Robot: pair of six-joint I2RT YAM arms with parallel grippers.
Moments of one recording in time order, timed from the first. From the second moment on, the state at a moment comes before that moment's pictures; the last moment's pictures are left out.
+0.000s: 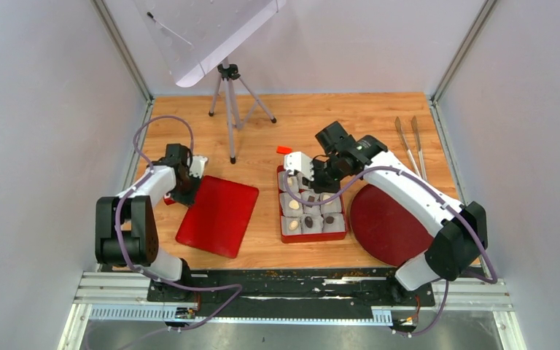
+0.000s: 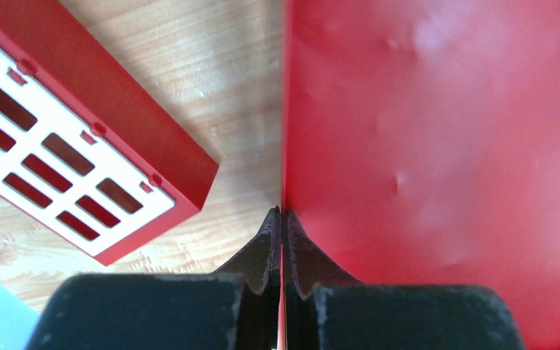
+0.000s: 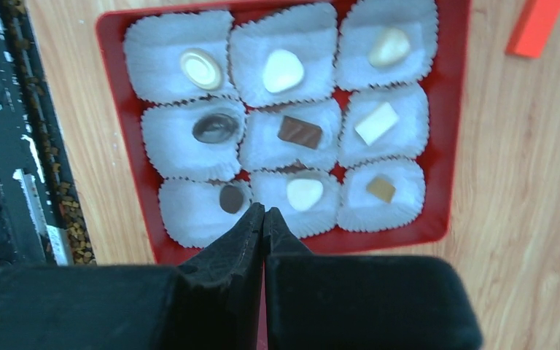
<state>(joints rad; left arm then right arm) 0.03 1.52 0.85 -0.61 0.03 0.31 0.68 1.52 1.38 -1.00 -0.38 -0.85</state>
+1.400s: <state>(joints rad) -0.11 0.93 1.01 -0.63 0.44 0.46 0.53 1.97 1.96 -0.94 -0.92 -0.54</state>
